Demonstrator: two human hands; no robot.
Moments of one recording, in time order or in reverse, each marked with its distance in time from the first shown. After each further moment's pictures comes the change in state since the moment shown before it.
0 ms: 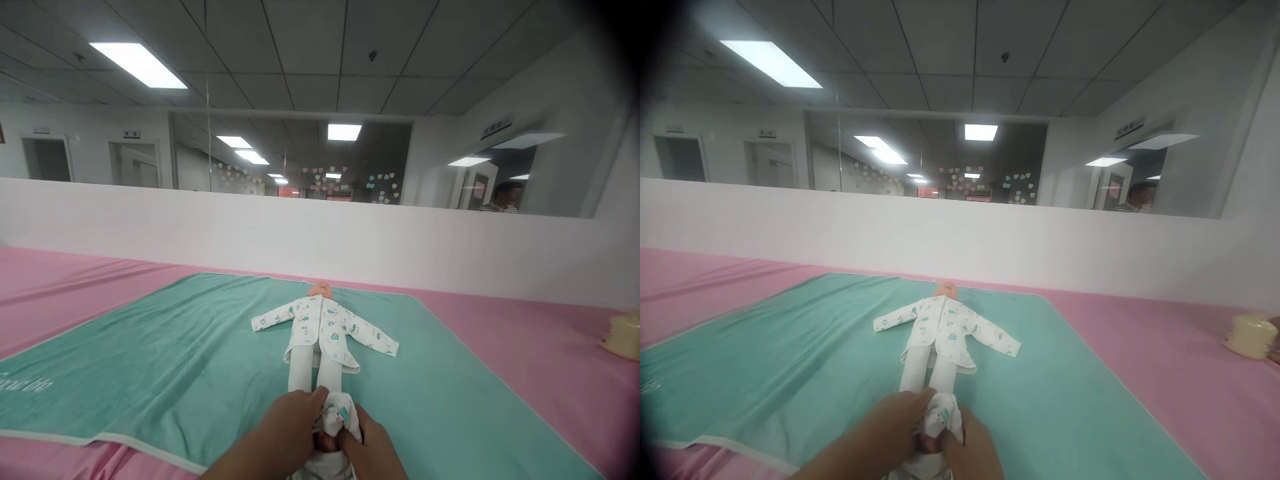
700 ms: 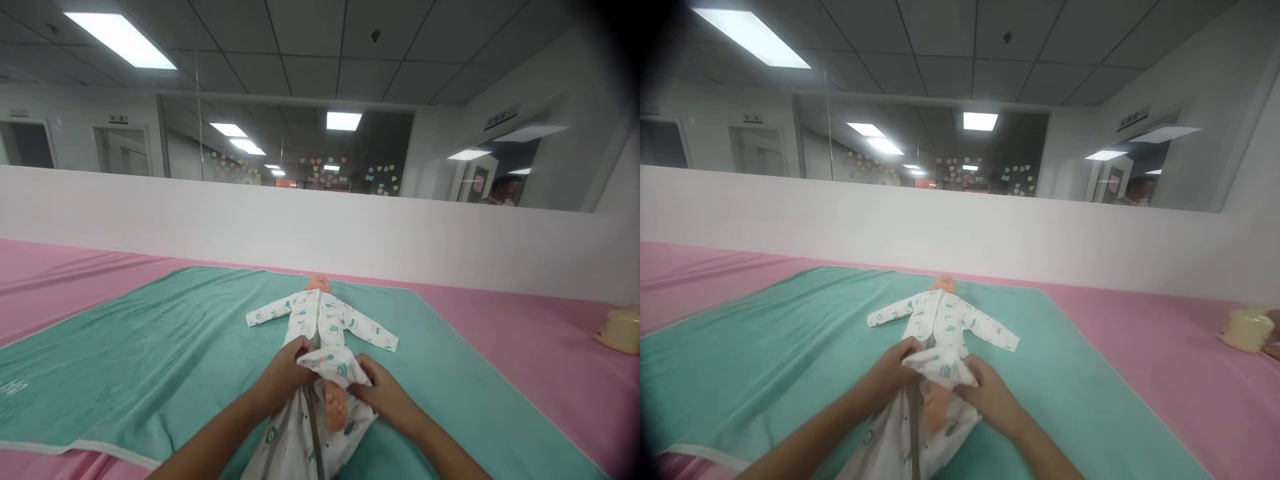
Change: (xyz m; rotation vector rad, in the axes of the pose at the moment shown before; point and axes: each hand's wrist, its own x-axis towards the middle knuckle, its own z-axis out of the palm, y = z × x) left_hand 0.040 -0.003 -0.032 -0.447 0.142 -0.073; right_hand 0.060 0.014 -0.052 0.211 -0.188 -0.243
